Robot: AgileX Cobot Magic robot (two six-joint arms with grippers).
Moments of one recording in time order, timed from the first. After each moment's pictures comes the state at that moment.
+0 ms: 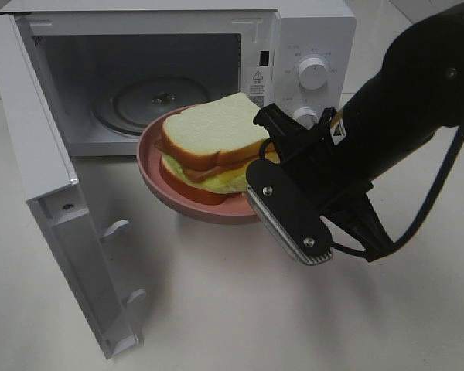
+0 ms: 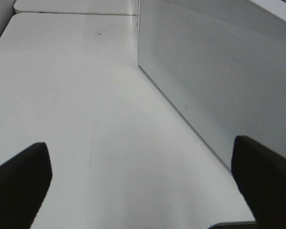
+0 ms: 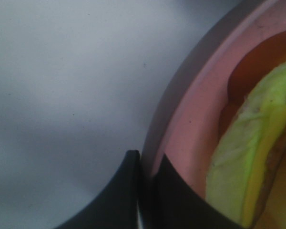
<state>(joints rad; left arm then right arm) 0.00 0.00 -0.50 -0.09 1.04 0.01 0.69 1.55 -0.90 0.00 0.48 -1.59</state>
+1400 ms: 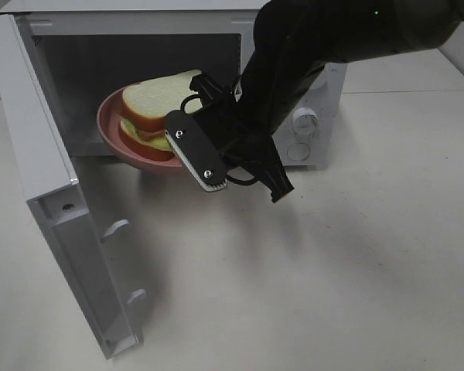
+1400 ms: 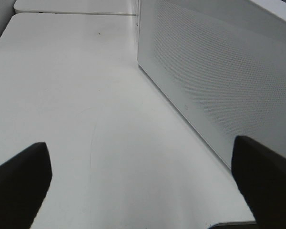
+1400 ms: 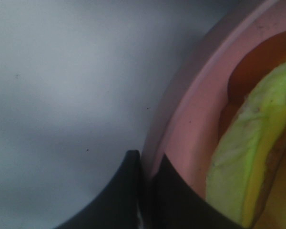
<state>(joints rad) 0.00 0.00 -0.50 -0.09 1.04 0.01 0.69 1.92 -1.33 -0.02 0.53 -1.54</state>
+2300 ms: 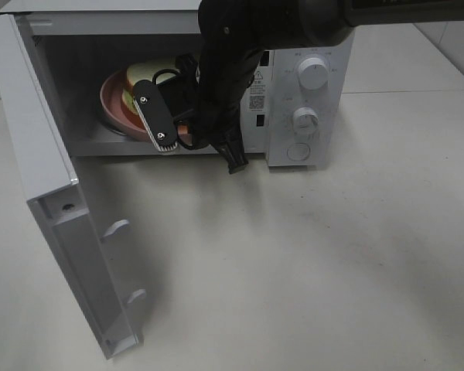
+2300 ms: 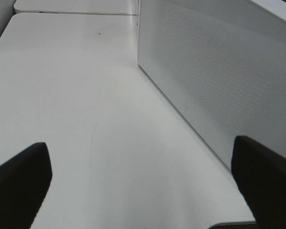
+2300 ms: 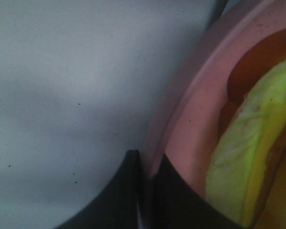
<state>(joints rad) 0.00 0.00 -0.50 -0.09 1.04 0.01 0.69 2.17 -1.71 -0.16 0.66 -1.28</state>
